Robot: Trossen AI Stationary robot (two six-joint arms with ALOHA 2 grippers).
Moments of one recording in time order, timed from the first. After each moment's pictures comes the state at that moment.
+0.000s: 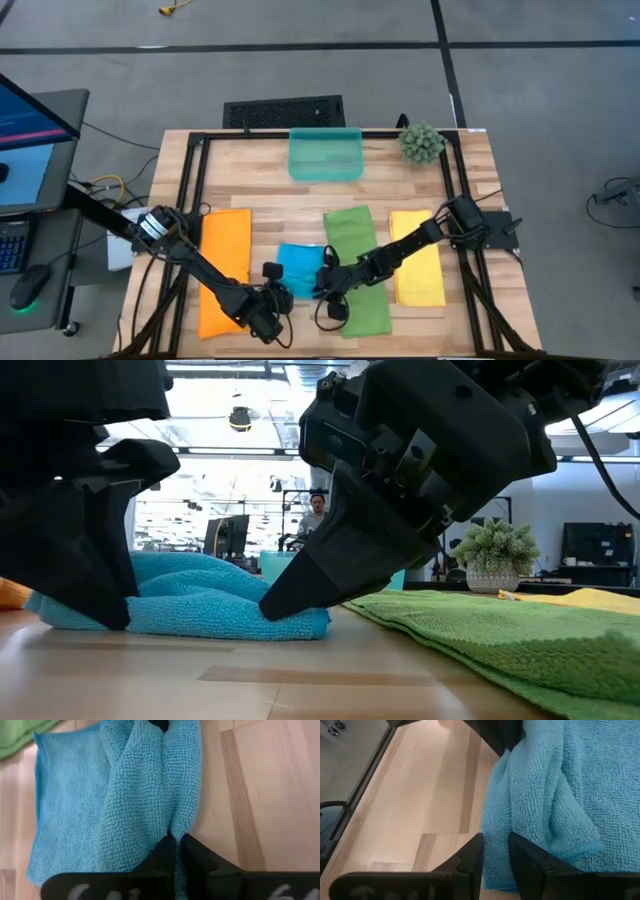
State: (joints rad) left arm -0.71 1.99 1.15 -0.56 -0.52 -0.52; right arm 0.43 2.12 1.10 0.34 0.03 0.36
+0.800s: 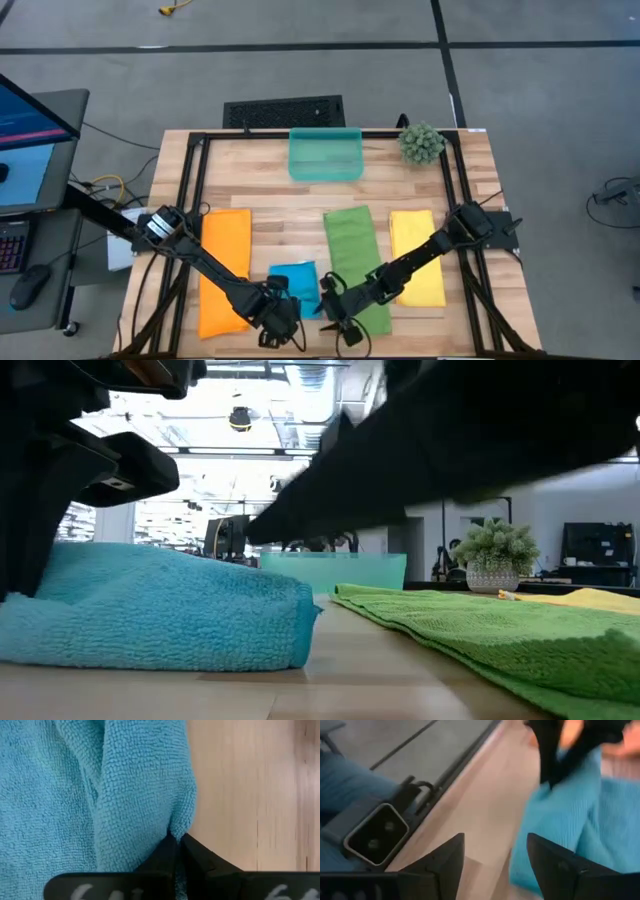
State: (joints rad) left arm -0.67 2.00 1.35 -0.66 -0.10 -0.57; right arm 0.56 2.08 1.14 0.41 0.03 0.03
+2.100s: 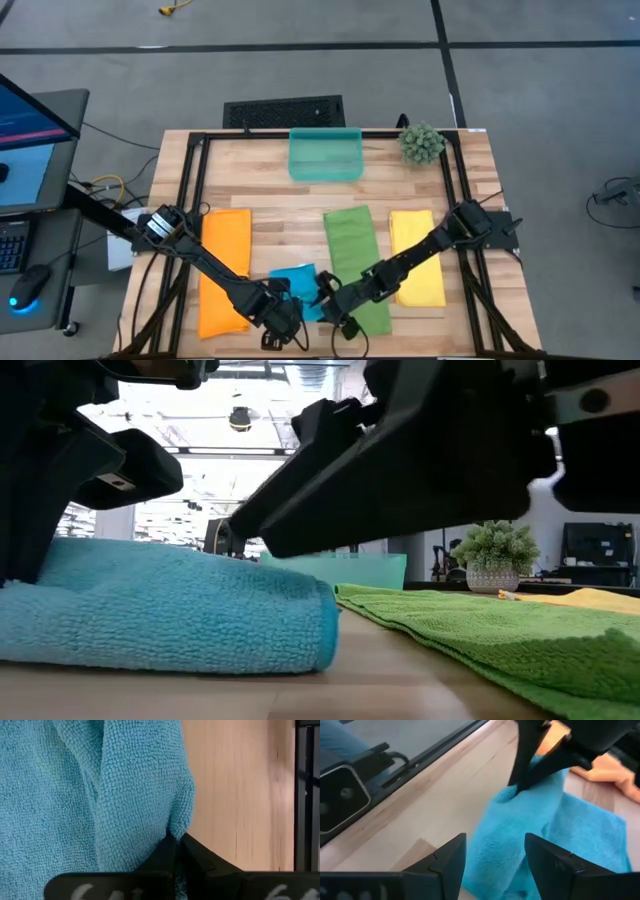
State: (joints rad) left arm -0.66 1.99 1.35 -0.61 -0.06 -0.60; right arm 0.52 2.09 1.17 0.31 0.08 -0.21
